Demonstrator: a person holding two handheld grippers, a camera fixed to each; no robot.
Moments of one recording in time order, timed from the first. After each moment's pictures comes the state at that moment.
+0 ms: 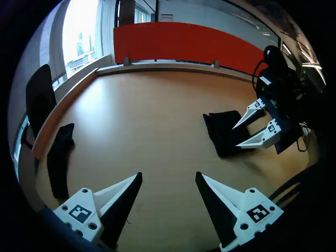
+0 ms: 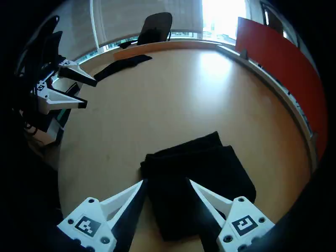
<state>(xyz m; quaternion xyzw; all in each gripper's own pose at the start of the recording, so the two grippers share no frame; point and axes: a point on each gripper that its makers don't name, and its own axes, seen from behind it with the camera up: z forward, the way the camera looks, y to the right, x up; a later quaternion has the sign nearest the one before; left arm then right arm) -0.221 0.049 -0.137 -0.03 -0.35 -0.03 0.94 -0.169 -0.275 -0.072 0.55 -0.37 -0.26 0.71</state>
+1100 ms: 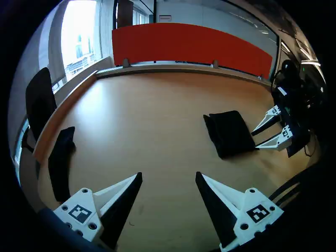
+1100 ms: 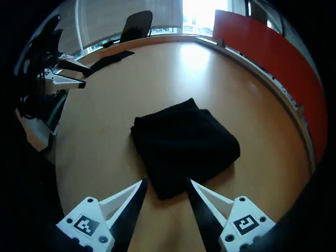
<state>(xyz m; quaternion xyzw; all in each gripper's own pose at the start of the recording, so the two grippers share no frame) -0.218 0.046 -0.135 -0.03 -0.34 -0.01 0.94 -0.179 -0.200 -0.088 0.48 -0.39 -0.25 0.74</state>
